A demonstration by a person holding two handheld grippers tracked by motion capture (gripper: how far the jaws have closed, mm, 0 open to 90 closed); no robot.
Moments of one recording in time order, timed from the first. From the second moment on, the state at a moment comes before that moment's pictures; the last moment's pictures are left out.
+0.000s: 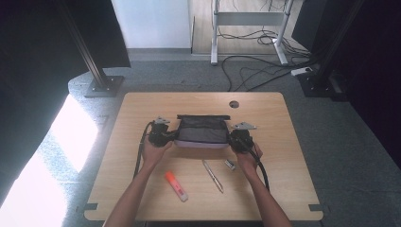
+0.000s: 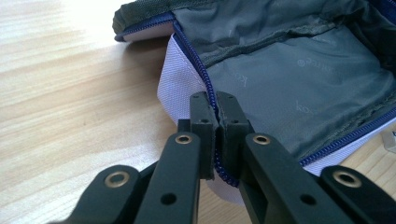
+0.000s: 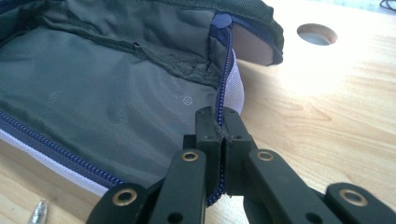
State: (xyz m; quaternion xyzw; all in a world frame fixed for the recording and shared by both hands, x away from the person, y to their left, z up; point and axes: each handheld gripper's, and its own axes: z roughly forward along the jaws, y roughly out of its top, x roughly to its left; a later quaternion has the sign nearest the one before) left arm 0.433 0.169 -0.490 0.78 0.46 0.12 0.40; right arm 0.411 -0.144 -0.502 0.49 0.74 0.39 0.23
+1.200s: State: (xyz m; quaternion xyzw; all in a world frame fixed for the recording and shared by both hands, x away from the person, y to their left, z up) left arm 0.439 0.164 -0.525 0.79 0.48 0.11 0.37; right arm 0.413 -0.142 -0.539 0.49 0.76 0.36 0.22
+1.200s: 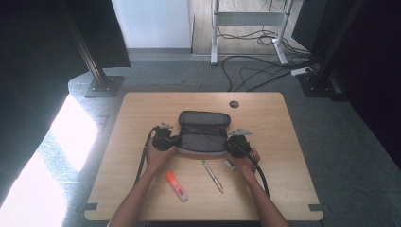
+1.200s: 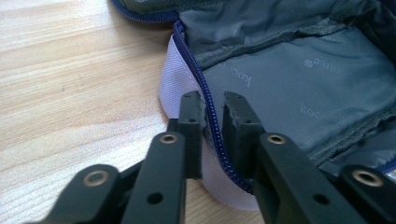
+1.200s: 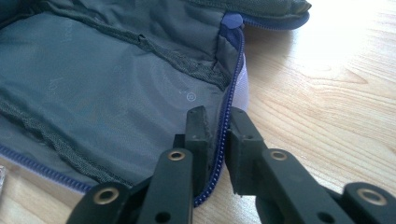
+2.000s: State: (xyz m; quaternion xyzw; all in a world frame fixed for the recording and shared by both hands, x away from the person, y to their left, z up) left arm 0.415 0.176 -0.503 0.78 0.46 0.14 0.40; right arm 0.389 -0.164 -0.511 0.46 0.74 0.44 0.21
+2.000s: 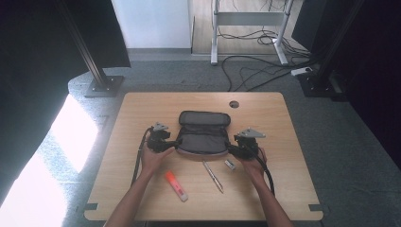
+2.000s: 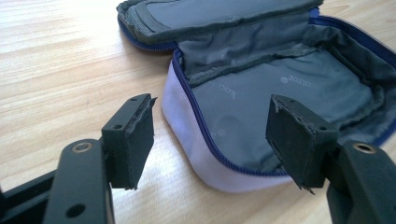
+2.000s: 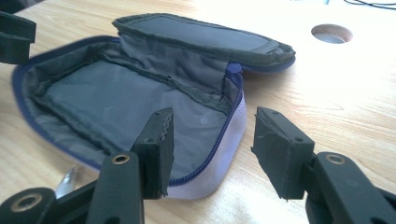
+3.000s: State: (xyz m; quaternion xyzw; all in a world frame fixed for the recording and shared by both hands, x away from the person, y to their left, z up) left arm 0.345 0.219 -0.502 0.77 0.44 0.15 0.44; right arm 0.336 -0.197 -0.513 0.44 0.73 0.48 0.20
